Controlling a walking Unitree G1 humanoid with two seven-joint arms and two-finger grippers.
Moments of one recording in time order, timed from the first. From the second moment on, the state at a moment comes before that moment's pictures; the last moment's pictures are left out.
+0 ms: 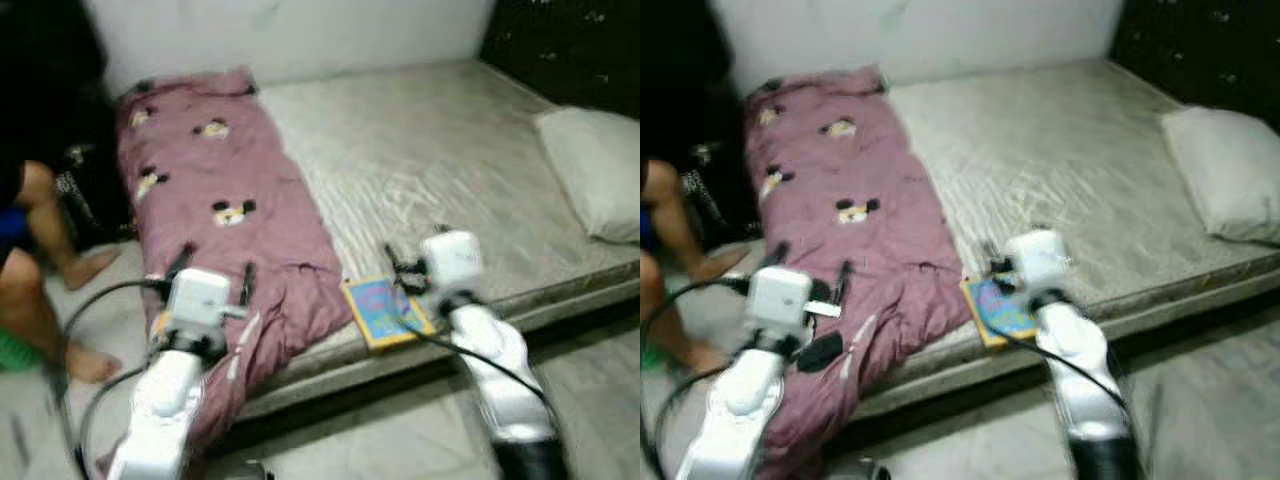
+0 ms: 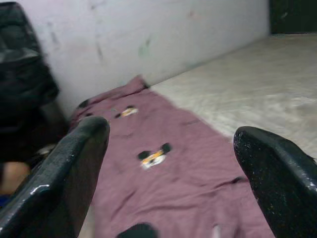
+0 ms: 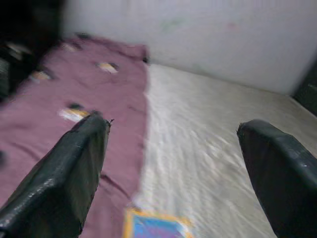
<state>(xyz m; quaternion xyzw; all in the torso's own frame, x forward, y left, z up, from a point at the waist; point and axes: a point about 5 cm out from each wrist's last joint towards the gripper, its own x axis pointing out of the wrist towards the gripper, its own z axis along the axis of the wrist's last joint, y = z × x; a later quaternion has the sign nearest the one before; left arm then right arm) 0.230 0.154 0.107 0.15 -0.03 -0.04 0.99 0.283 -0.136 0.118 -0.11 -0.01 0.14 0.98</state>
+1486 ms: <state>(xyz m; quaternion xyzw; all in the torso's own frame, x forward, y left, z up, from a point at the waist) 0.236 0.165 0.093 0.08 -0.01 0.04 1.00 0.307 -0.116 0.119 -0.12 -0.03 0.21 0.97</state>
